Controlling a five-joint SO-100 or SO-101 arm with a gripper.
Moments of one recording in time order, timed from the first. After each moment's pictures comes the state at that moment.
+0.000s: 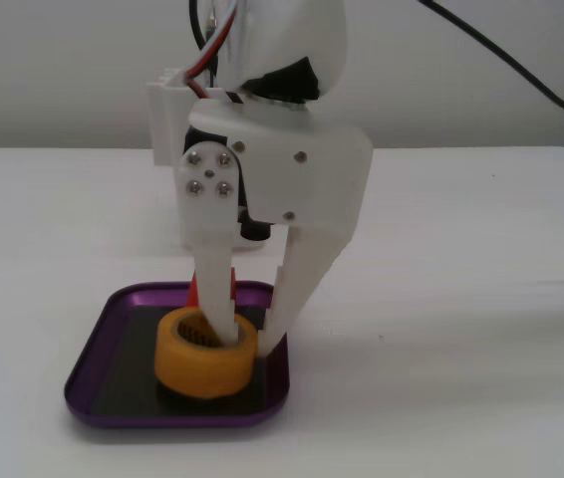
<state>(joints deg) -10.2 57.2 55.5 67.9 5.8</state>
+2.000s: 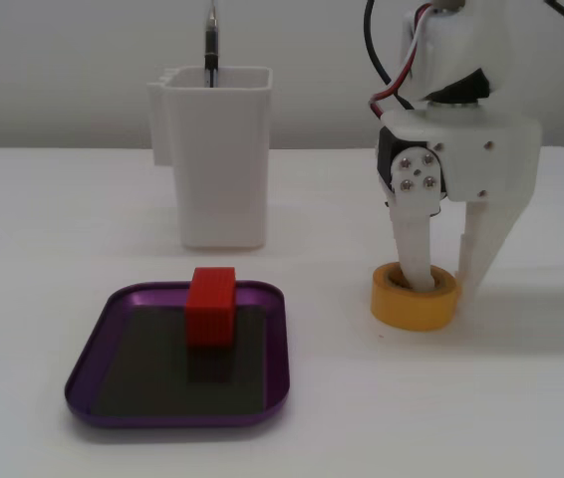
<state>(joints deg) -0.5 91.4 110.9 60.1 -4.1</state>
